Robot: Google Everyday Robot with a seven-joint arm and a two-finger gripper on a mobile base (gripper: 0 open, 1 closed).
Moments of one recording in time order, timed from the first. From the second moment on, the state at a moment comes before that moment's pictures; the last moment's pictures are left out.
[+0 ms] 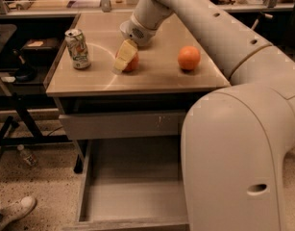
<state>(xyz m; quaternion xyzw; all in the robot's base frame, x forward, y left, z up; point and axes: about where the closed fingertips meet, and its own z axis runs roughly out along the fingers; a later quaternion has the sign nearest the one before) 0.727 0.053 0.858 -0.57 0.78 0.14 0.22</state>
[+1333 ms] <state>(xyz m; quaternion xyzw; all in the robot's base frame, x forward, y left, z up) 0.741 0.051 0.829 -0.57 0.78 0.14 0.21</state>
